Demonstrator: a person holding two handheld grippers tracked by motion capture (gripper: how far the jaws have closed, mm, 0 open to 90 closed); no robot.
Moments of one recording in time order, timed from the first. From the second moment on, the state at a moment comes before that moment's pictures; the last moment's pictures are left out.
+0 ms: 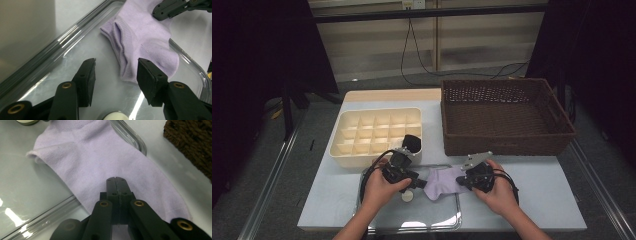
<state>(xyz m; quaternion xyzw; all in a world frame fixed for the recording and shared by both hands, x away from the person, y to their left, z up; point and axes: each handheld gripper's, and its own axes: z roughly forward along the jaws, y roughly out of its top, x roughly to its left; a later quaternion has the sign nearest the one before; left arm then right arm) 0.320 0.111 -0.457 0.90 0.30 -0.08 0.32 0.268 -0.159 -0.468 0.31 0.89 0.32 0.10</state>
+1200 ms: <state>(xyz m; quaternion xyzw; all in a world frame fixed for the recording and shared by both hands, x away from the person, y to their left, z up) 0.324 0.101 -0.445 0.88 0.29 -0.15 0.33 0.267 -0.134 -0.464 0.28 0.90 0.33 0.07</state>
